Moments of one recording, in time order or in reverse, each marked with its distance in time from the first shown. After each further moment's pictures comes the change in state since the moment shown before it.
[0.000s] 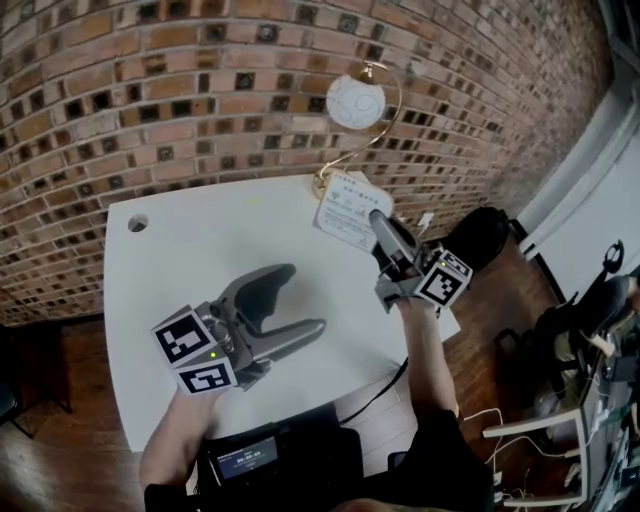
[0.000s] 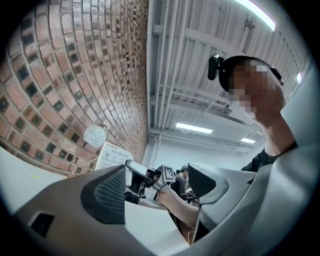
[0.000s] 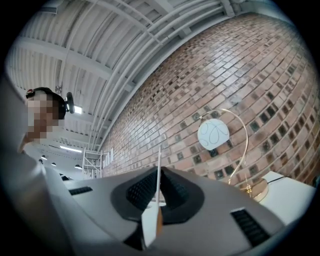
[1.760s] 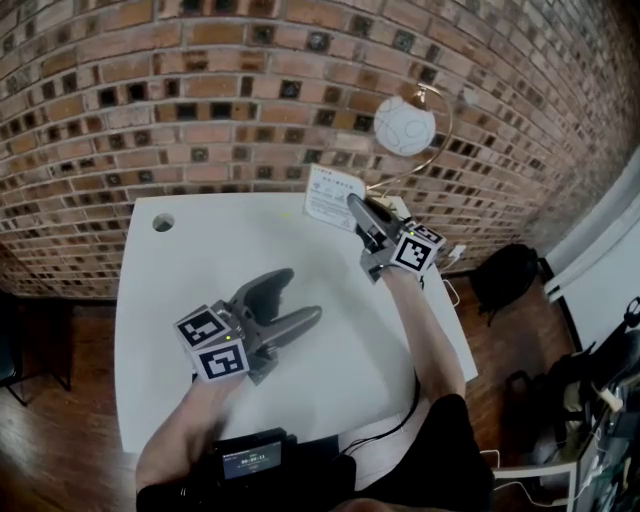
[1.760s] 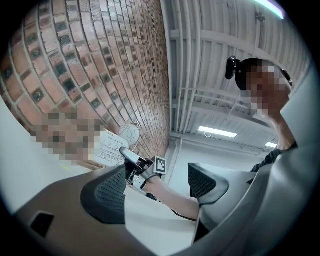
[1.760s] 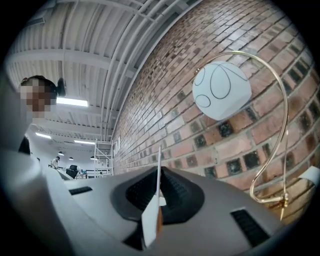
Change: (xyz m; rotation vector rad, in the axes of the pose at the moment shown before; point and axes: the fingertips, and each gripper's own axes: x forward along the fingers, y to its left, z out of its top) left arm -0.020 0.105 -0.032 -0.089 -0.082 0.237; right arm 0.133 -0.097 -0.071 0.000 0.150 0.176
